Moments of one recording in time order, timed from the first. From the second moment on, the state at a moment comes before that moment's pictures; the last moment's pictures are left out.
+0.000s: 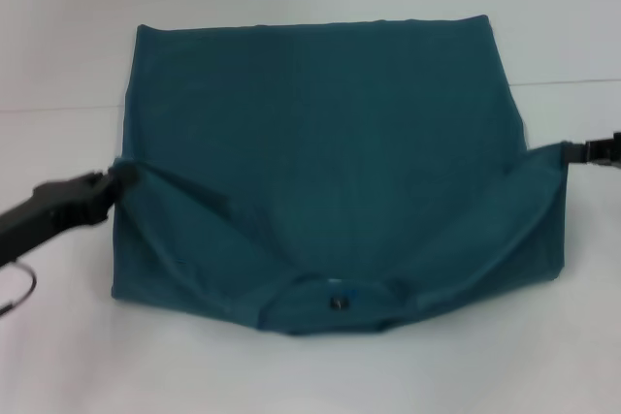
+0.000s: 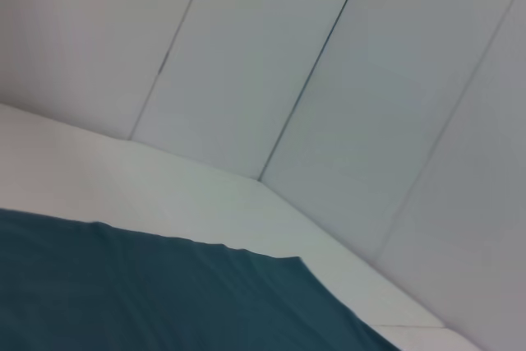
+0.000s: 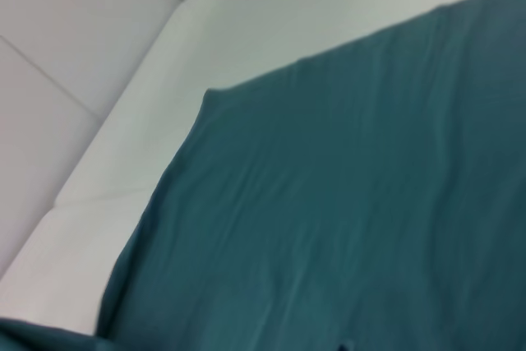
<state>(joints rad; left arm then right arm) -0.44 -2.12 0.59 0.61 1.73 1.34 -1.51 0.63 1.89 -0.30 -0.71 -2.37 -1.52 2.13</state>
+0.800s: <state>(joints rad) -0.63 -2.08 0.60 0.55 1.73 1.07 -1.51 0.71 1.89 -0.33 -0.67 -2.25 -1.30 2.11</state>
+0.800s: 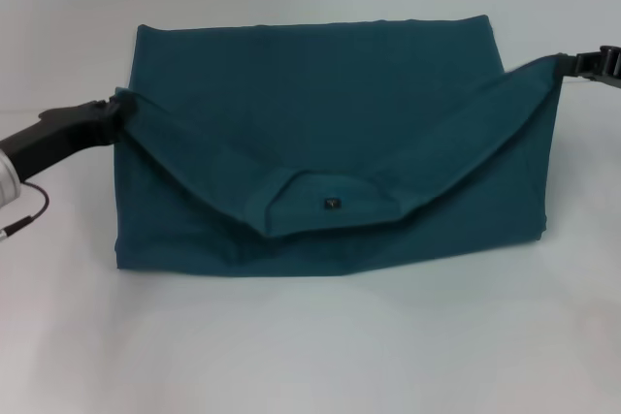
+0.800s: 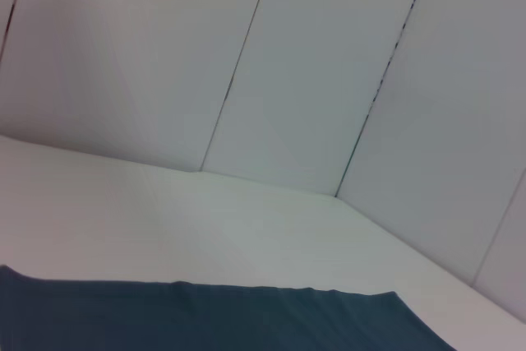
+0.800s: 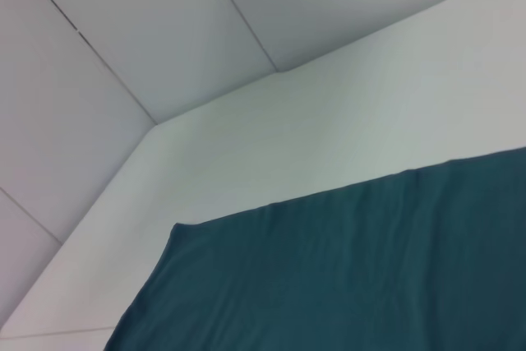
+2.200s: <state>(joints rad) -0.73 -2.08 0.63 0.48 1.73 0.84 -1.41 0.75 1.92 -0.51 -0.60 -2.19 -1.02 2.09</state>
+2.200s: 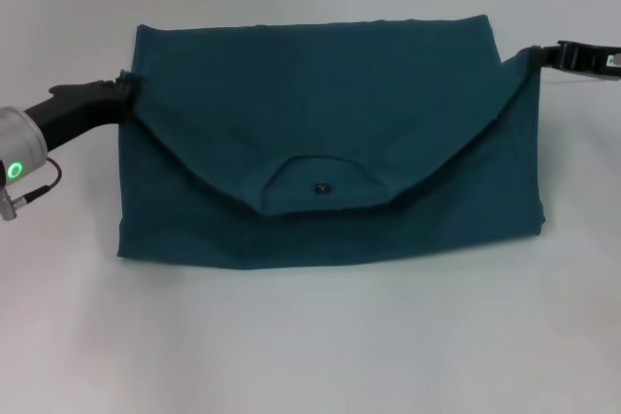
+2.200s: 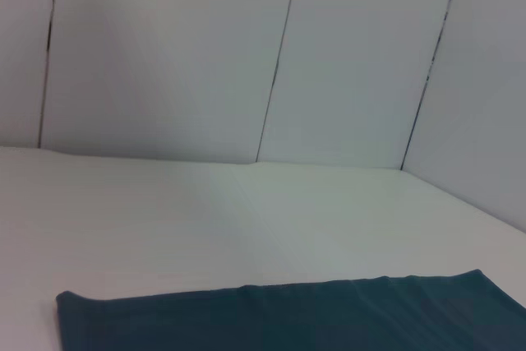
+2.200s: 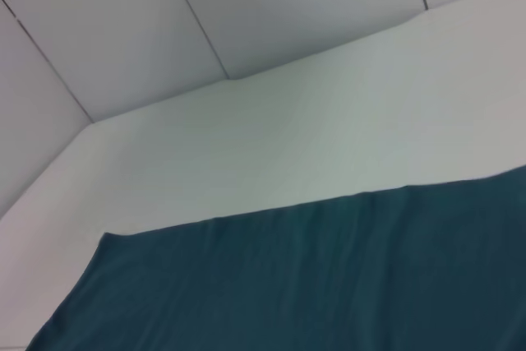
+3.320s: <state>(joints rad) -0.80 -2.07 0.62 0.47 1.72 0.71 -1.33 0.79 1.91 -0.55 -0.61 -2.17 -0.89 2.09</state>
